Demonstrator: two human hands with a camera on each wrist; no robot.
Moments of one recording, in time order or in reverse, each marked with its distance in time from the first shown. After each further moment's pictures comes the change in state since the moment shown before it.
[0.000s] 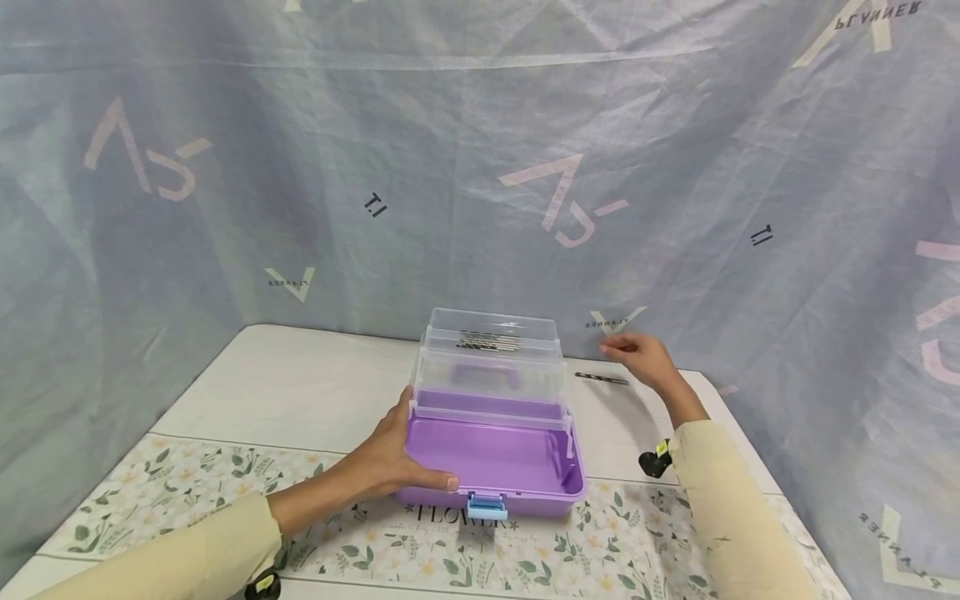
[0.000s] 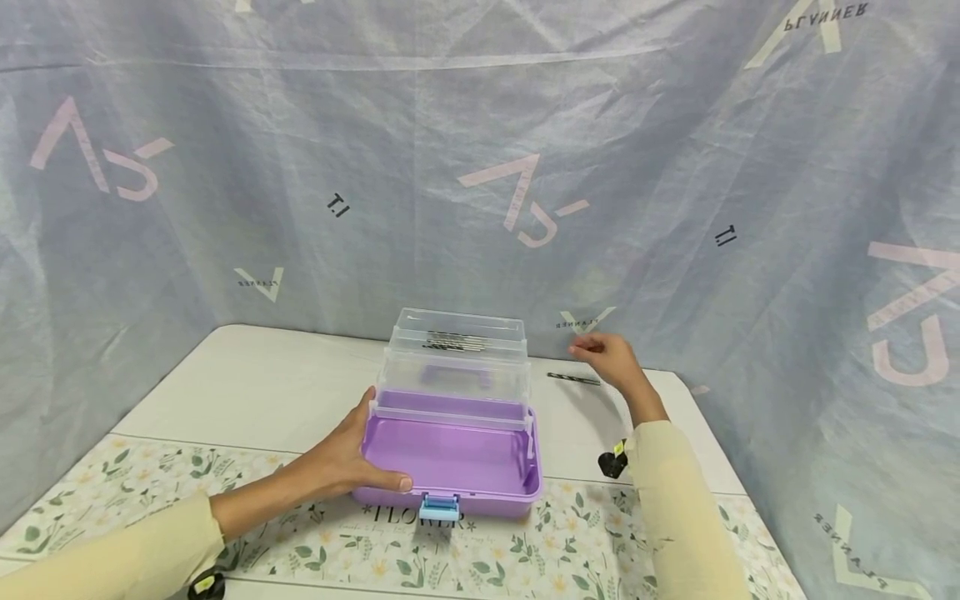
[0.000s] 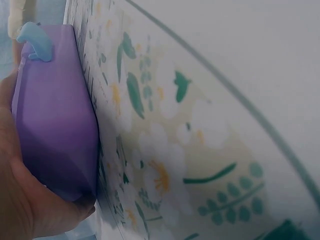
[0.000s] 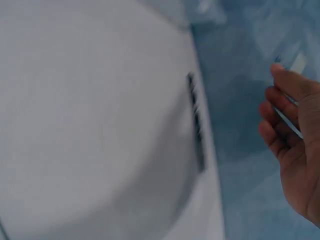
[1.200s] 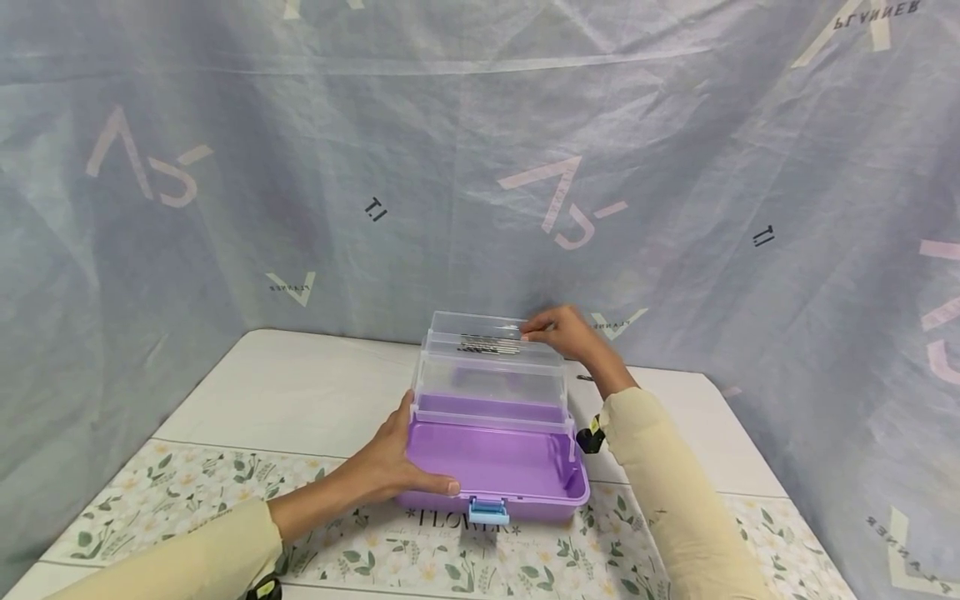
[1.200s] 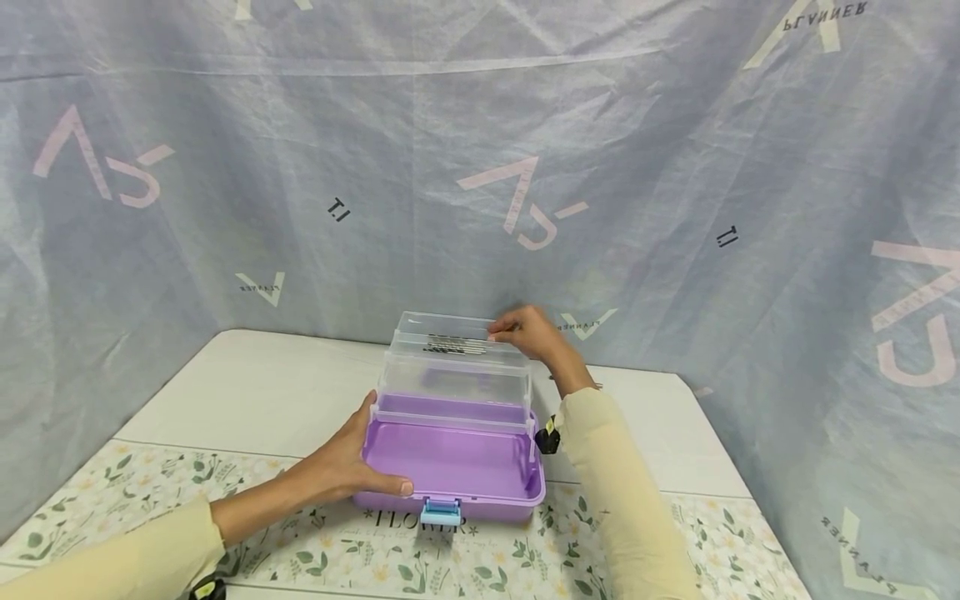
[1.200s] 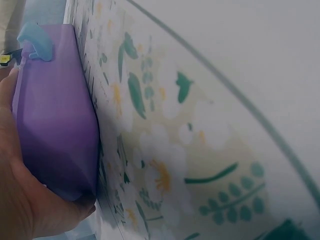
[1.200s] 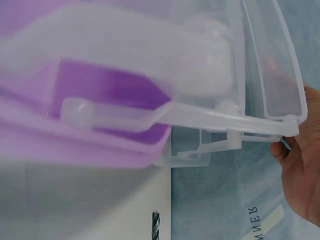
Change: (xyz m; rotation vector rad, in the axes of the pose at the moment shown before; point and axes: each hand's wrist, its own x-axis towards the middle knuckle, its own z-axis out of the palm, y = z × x) left_hand 0.000 0.000 0.001 0.010 0.000 -0.014; right_hand 0.060 -0.123 0.056 -0.013 -0.156 -0.282
